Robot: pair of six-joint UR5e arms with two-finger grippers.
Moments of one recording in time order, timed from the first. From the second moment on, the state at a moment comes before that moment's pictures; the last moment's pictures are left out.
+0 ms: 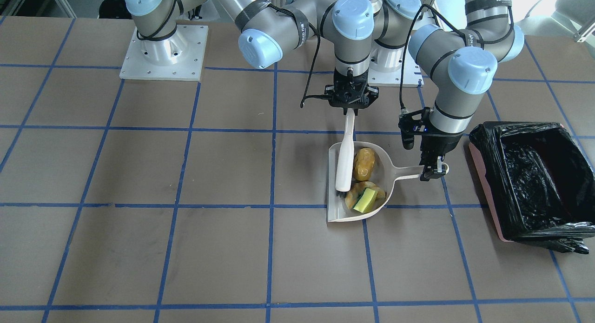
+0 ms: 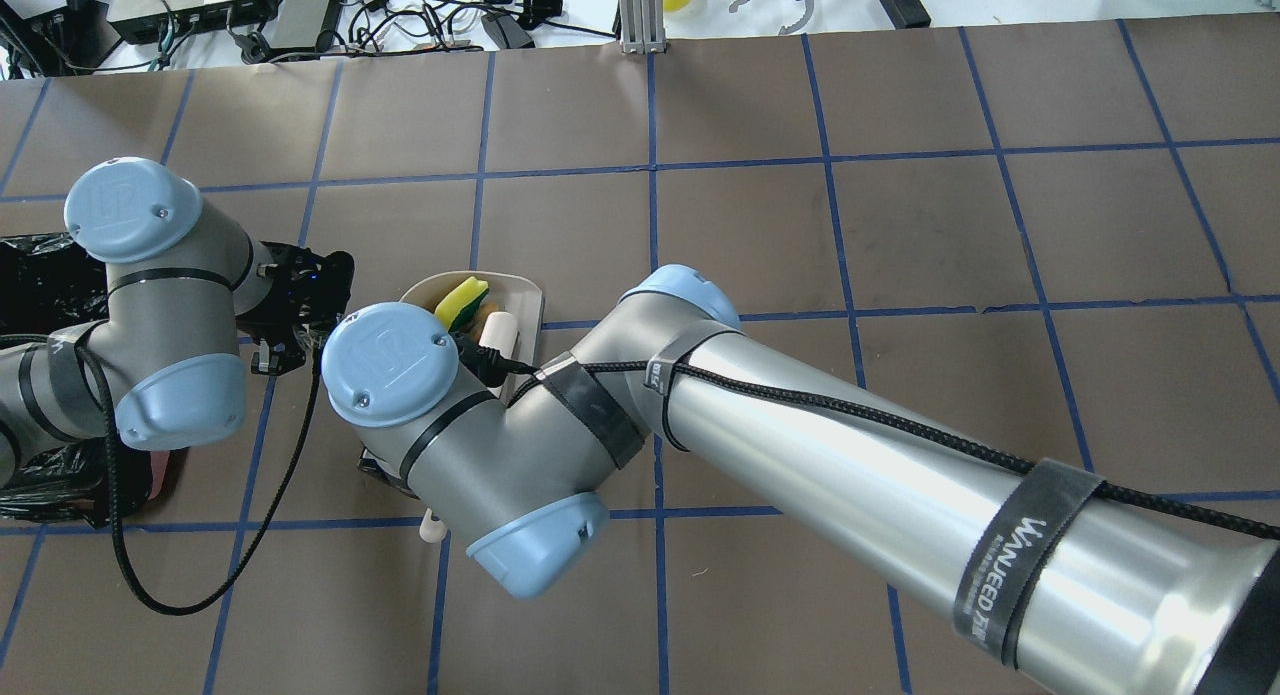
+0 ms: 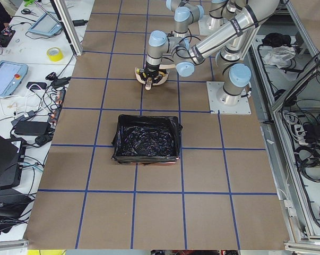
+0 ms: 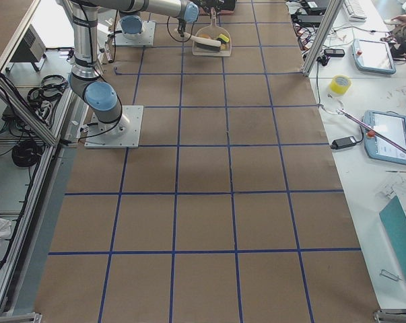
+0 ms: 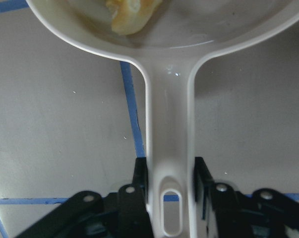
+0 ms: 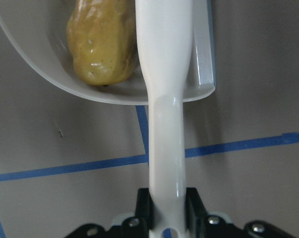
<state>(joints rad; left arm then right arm) -1.33 -1.65 -2.15 -0.74 1.61 1.93 2.37 -1.17 1.68 -2.21 -1.41 1.01</state>
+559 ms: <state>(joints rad) -1.33 -1.65 -2.15 -0.74 1.61 1.93 2.38 -1.18 1.69 -2.17 -1.47 0.99</state>
